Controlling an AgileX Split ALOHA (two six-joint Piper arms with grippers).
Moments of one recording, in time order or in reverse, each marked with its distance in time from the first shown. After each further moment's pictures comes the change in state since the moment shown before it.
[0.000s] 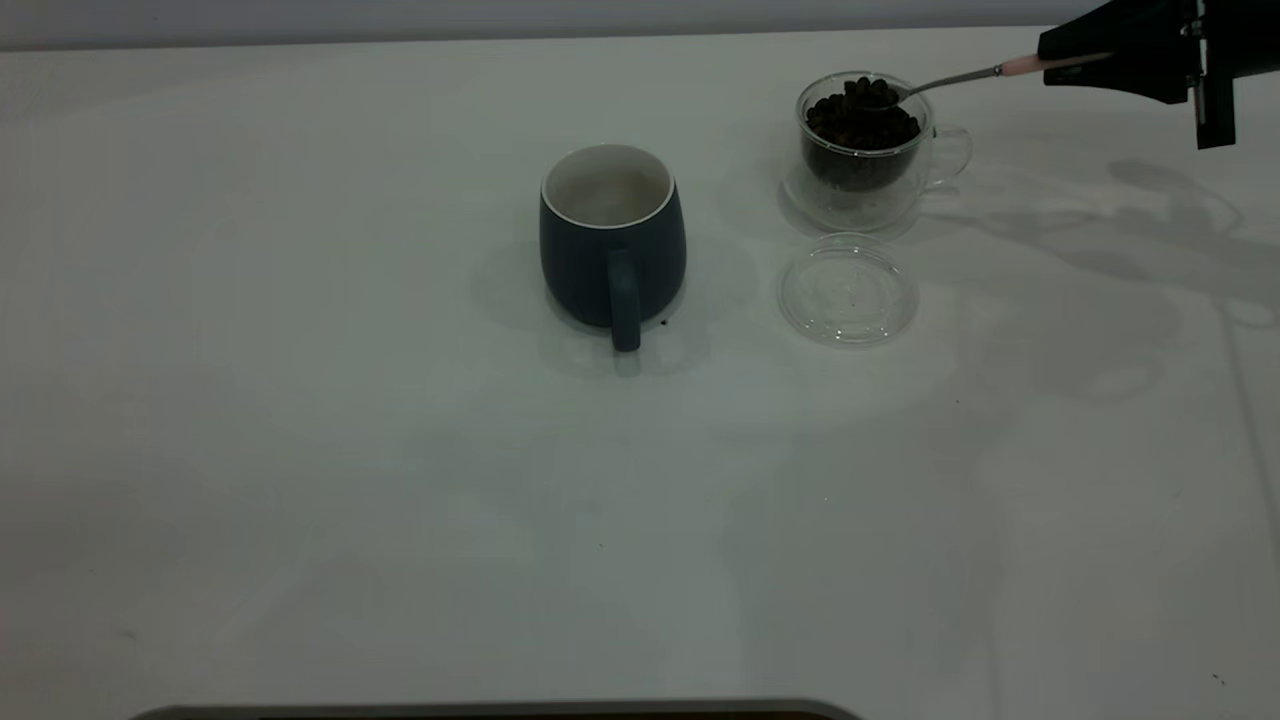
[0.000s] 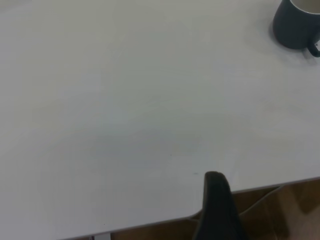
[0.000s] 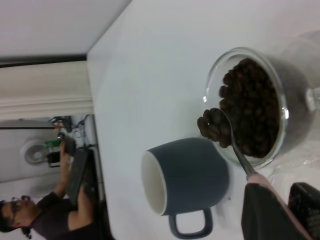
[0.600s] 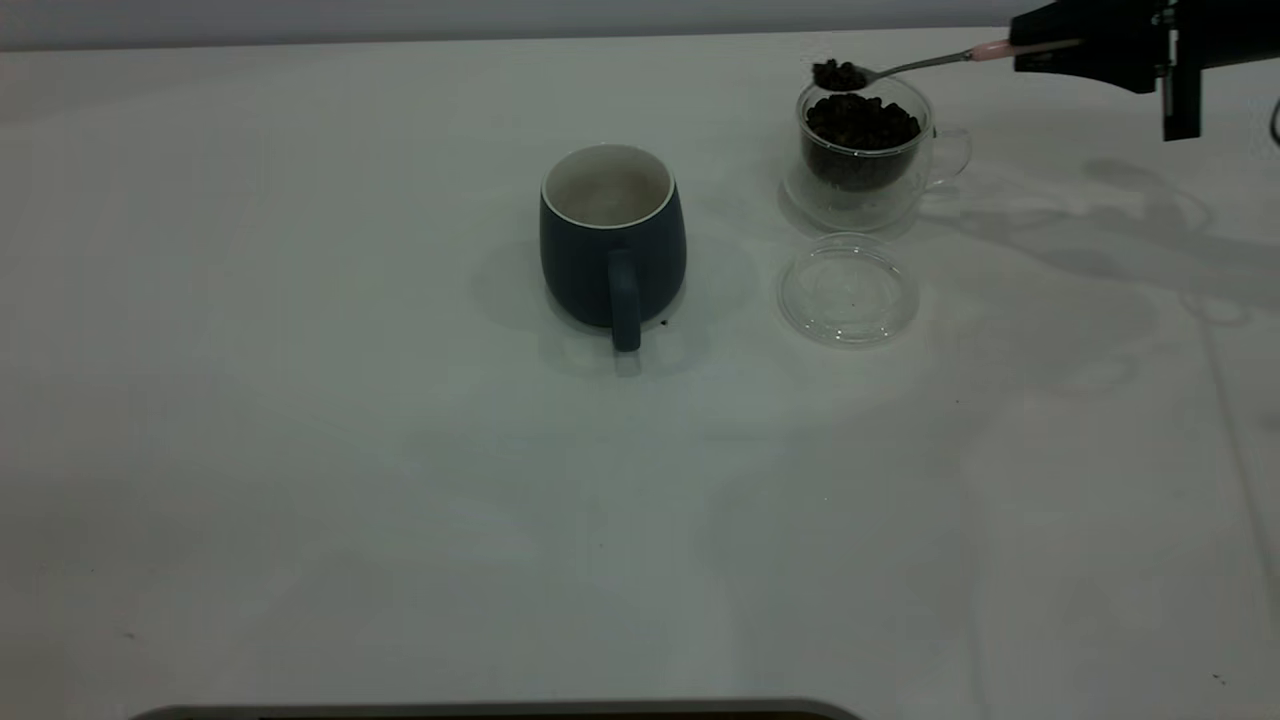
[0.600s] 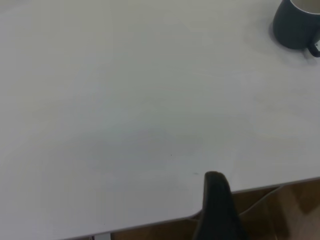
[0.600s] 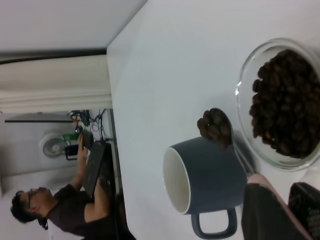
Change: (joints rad) left arm 0.000 0.000 0.000 0.000 0.000 0.000; right arm 0.044 0.003 0.000 0.042 0.019 0.000
